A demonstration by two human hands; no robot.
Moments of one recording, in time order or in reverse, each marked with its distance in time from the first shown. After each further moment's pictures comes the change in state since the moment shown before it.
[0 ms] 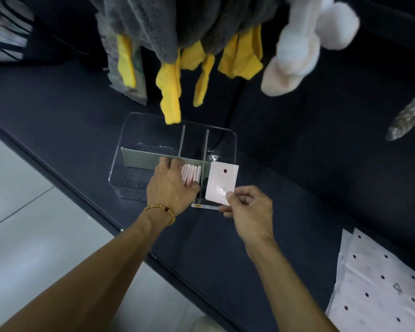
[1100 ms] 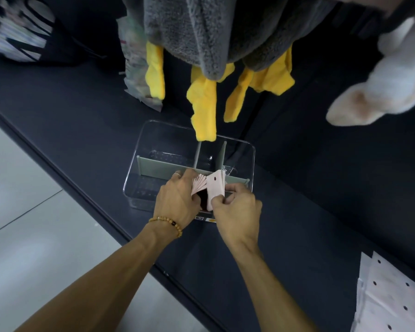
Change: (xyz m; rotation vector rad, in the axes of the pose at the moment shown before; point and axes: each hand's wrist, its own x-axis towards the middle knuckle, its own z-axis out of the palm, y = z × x) left_hand 0.011 -0.020 -0.010 -0.039 -0.048 0.105; right_hand 0.018 -0.002 0.064 -0.548 0.079 -0.351
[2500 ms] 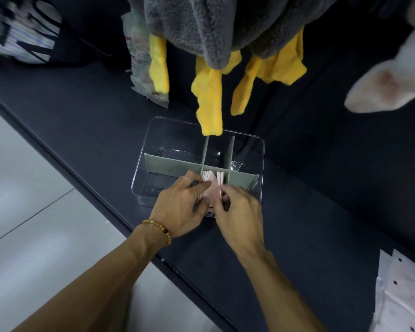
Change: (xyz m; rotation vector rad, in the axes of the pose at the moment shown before) left_hand -0.015 -0.021 -0.009 0.124 -0.080 0.338; right_hand -0.006 0.011 0.009 -0.184 -0.140 -0.266
